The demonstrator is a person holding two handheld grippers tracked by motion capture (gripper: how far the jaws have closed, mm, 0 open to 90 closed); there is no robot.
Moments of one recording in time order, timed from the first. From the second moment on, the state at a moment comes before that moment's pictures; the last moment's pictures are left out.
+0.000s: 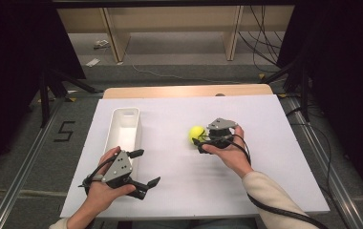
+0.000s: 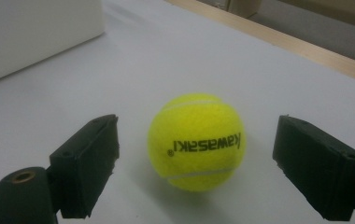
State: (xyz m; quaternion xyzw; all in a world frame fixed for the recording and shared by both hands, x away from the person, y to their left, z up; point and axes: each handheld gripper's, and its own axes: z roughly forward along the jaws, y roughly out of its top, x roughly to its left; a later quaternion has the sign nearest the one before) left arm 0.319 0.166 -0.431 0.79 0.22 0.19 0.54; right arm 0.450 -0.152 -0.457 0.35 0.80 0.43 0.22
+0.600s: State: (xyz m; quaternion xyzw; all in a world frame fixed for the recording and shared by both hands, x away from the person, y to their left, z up) left arm 0.318 0.166 -0.431 0.79 0.22 0.19 0.54; right arm 0.462 -0.143 -0.468 0.36 0.81 0.42 0.21
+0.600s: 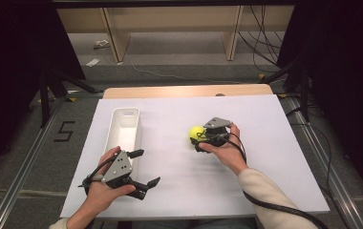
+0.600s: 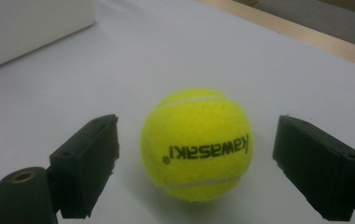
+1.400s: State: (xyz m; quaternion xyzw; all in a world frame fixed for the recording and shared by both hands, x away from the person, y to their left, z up) left arm 0.318 0.166 -0.431 0.79 0.22 0.19 0.54; right arm 0.477 -0.134 -0.481 0.37 0.81 0.40 0.20
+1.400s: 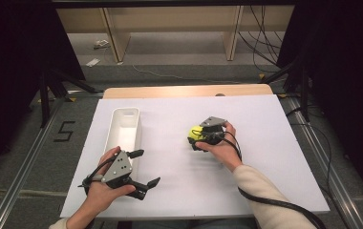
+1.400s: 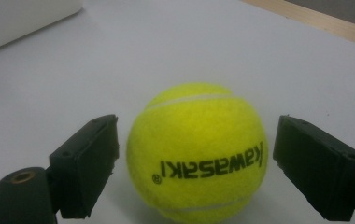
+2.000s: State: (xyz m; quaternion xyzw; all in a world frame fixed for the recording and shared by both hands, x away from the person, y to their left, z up) left arm 0.318 0.167 -0.430 0.79 0.22 0.19 0.54; right arm 0.482 -0.128 -0.488 0.37 0.82 0.40 0.20
